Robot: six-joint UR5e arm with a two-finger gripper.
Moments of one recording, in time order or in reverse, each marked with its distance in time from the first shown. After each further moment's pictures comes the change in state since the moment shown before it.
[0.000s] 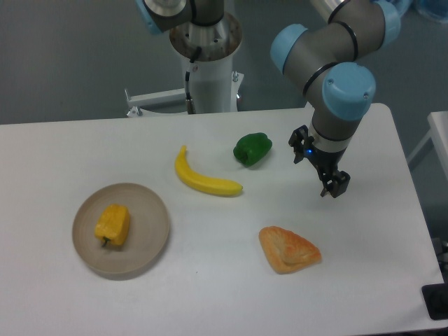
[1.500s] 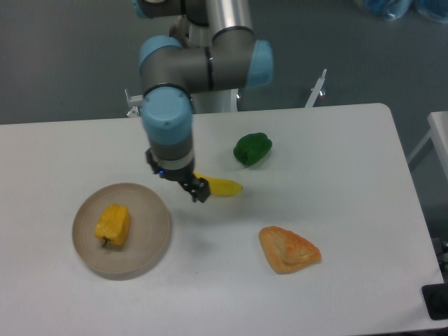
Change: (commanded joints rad) arm -0.468 0.012 -0.123 0.052 -0.078 -0.972
